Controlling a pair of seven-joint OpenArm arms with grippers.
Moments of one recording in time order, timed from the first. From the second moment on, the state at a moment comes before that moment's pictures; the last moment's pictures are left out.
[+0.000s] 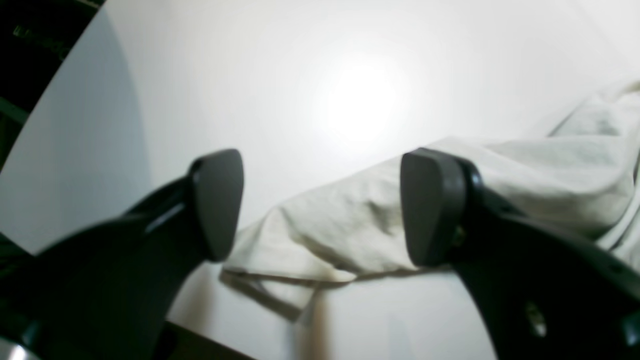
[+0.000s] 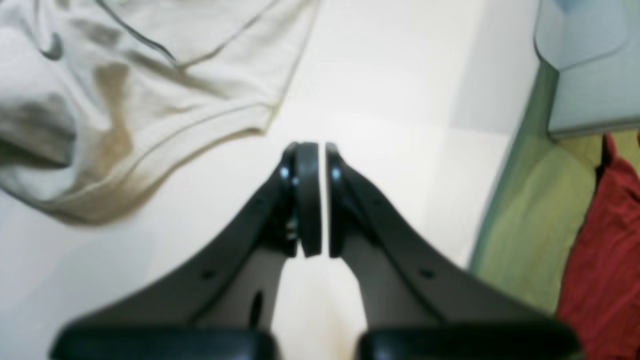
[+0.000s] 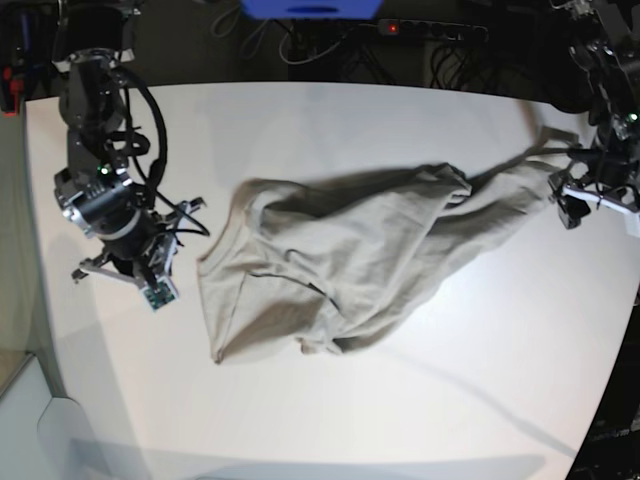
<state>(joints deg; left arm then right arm) 16.0 -16.3 -30.3 106.9 -28.1 0.1 48.6 -0.7 13.2 -1.0 112.9 -1.0 24.1 -60.1</state>
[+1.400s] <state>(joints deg) 16.6 -16.5 -30.2 106.9 -28.1 0.1 48.6 0.6 6.0 -14.5 102.0 -0.6 24.1 -63.2</state>
